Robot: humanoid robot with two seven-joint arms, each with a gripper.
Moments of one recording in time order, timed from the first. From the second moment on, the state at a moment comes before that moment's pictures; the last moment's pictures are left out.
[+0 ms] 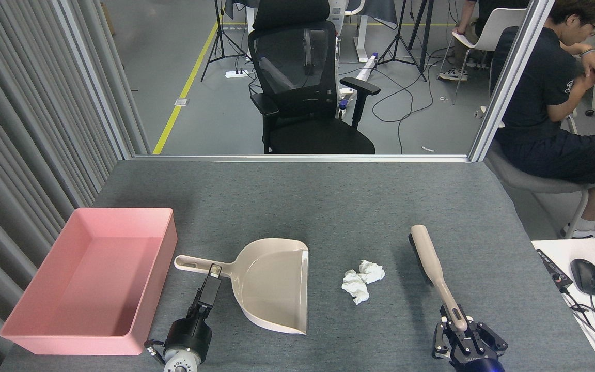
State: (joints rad) left arm -0.18 -0.10 0.02 -1.11 -0.51 -0.23 0.02; right arm 0.05 -0.03 -0.18 -1.35 1.49 -0.25 -0.09
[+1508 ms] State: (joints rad) left arm -0.41 -0.11 0.23 -0.71 -0.50 -0.41 0.02; right arm 0.05 -0.03 -0.18 -1.37 1.49 -0.25 -0.09
